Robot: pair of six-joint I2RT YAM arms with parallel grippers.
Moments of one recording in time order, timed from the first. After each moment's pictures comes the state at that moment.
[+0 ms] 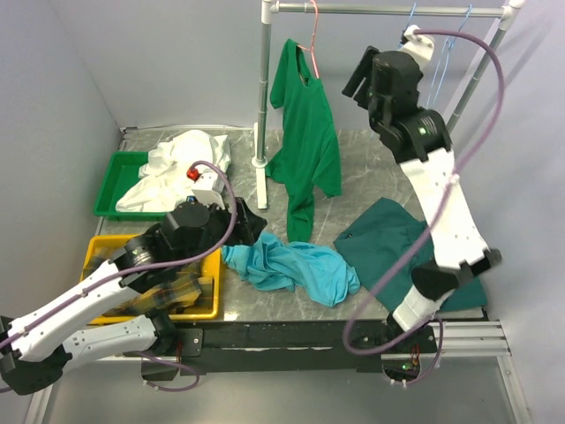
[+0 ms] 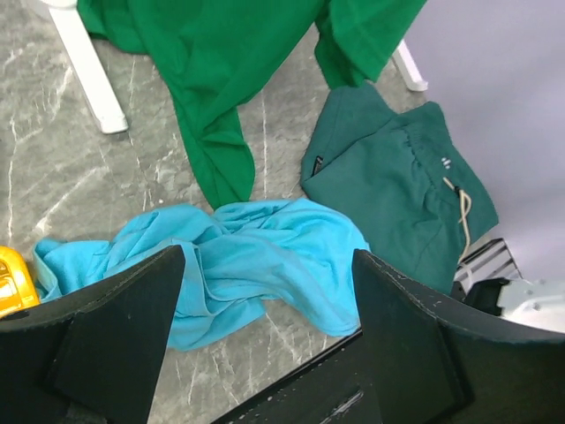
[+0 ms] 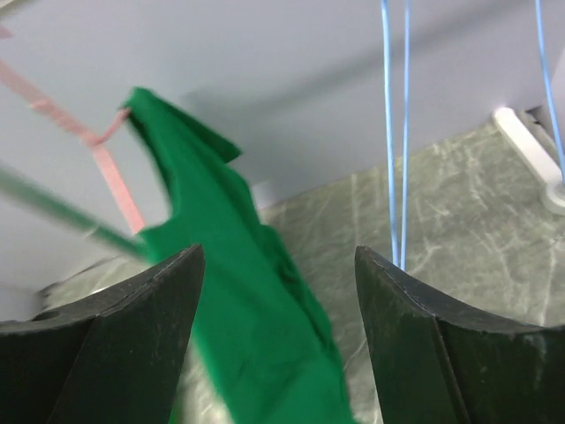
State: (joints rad) left arm -0.95 0.89 1.02 -0.48 -0.31 -0.64; right arm 0.47 1.60 2.19 -0.79 0.60 0.48
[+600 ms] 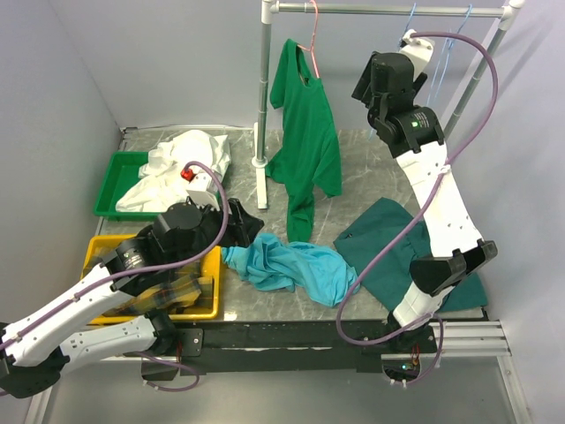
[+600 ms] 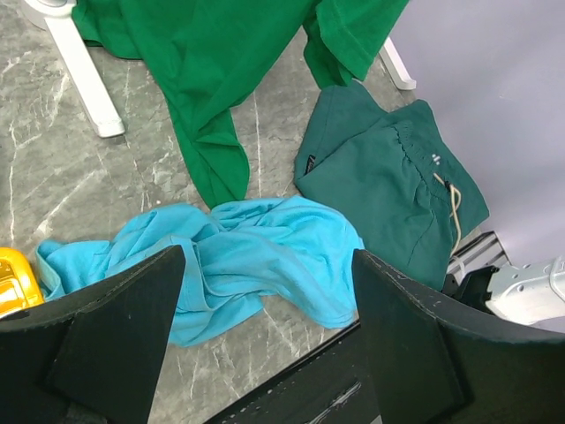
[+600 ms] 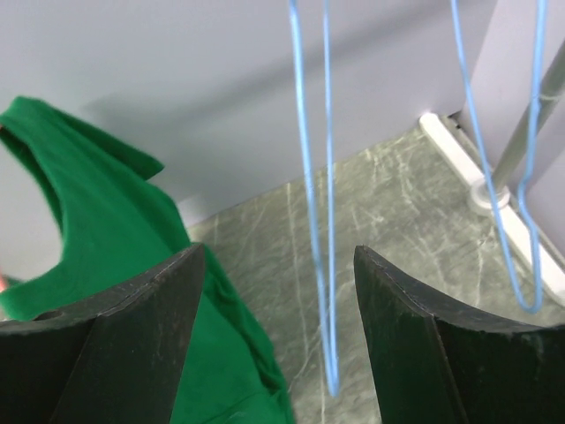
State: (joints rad) left arm -0.95 0.85 1.04 -0.51 -0.29 -0.62; right arm 0.38 1.68 2.16 -0.75 0.66 0.41
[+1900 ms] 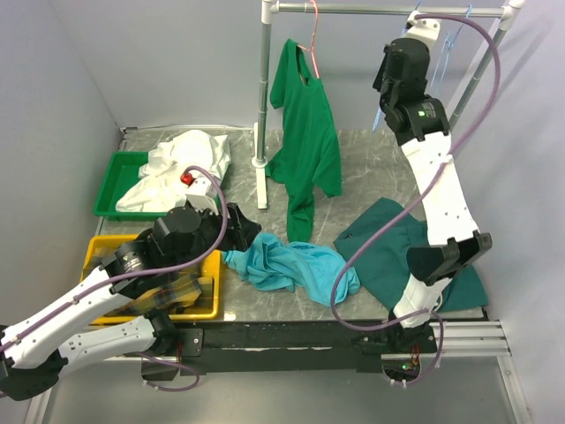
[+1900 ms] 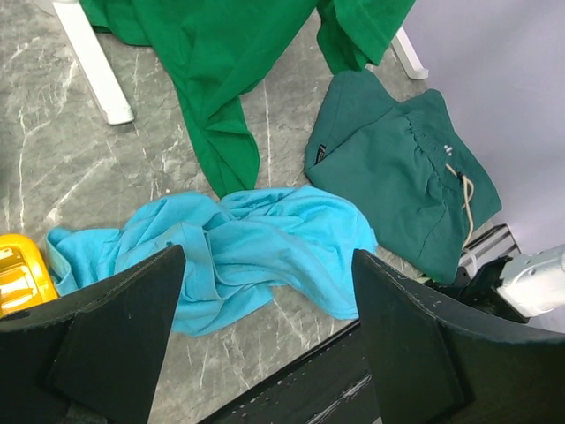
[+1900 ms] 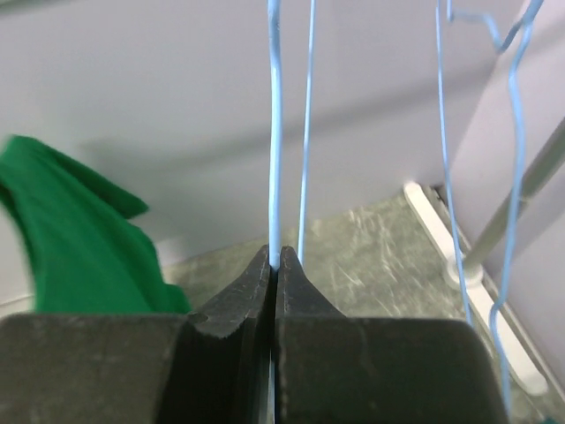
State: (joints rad) left arm -0.95 0.82 1.01 -0.52 -0.29 -0.62; right arm 0.28 1.77 2.25 -0.62 0.56 0.19
